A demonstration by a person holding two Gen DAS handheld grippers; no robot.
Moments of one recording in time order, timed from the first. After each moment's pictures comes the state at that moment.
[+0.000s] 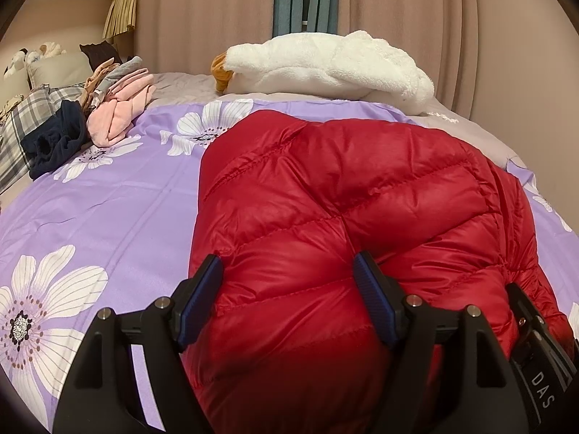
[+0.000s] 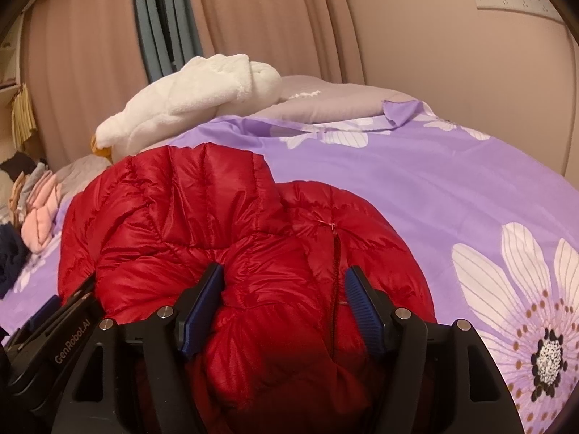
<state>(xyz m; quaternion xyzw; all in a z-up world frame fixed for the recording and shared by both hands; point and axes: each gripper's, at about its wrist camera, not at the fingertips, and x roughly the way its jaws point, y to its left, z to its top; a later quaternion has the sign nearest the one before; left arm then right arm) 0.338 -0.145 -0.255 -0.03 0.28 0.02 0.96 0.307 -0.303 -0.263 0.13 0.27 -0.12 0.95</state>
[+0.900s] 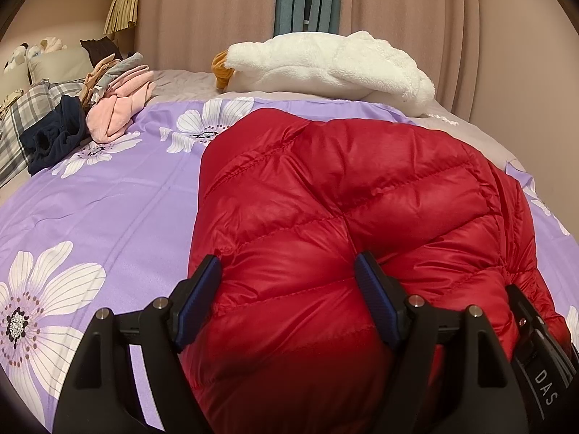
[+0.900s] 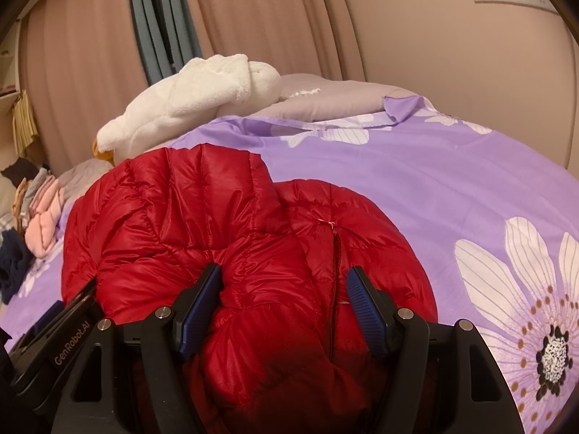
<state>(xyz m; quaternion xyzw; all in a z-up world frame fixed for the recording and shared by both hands) 0.340 -0.144 -0.259 -0.04 0.28 0.02 0.96 0.307 -0.305 -0.264 0.14 0.27 -0.12 0.95</state>
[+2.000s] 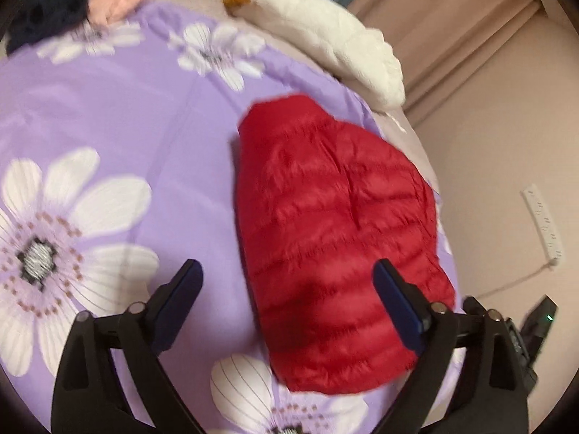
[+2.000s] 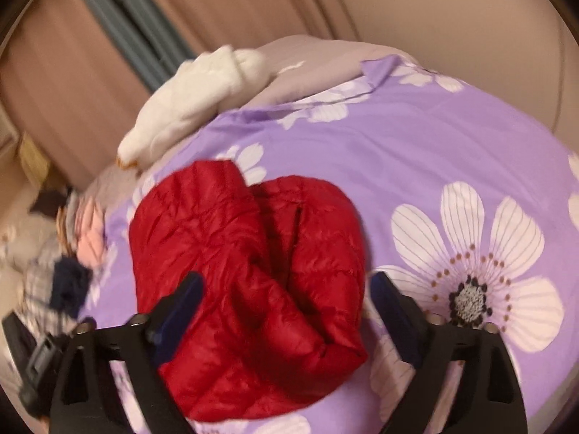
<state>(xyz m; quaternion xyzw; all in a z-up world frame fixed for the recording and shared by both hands) 0.284 -0.020 -0.208 -0.27 0.44 -0.15 0.85 0.248 -0.318 -0.190 0.24 0.37 -0.05 0.89</state>
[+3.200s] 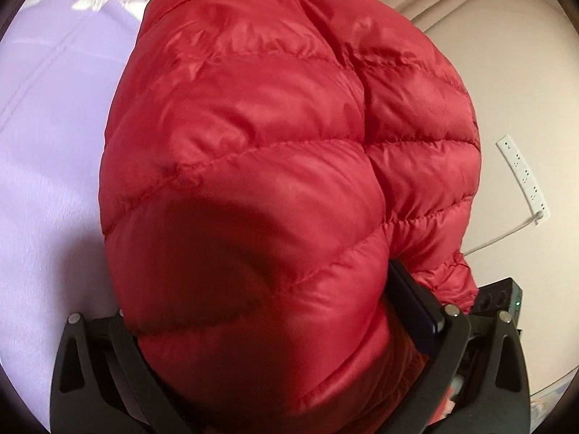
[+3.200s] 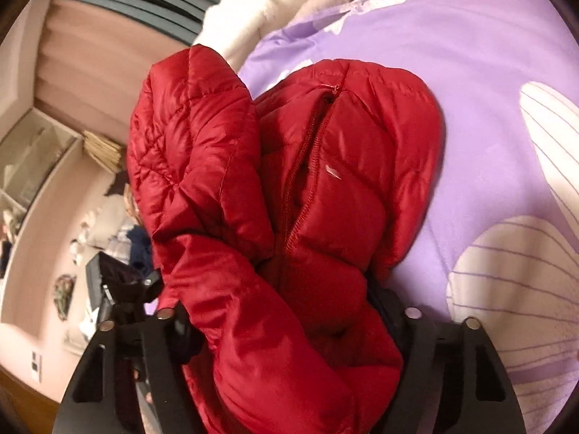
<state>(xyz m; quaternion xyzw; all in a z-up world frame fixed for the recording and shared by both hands) 0.360 -0.145 -0.288 -0.24 0.44 -0.27 0.82 0.308 -0.319 -0.306 0.39 0.38 0.16 0.83</state>
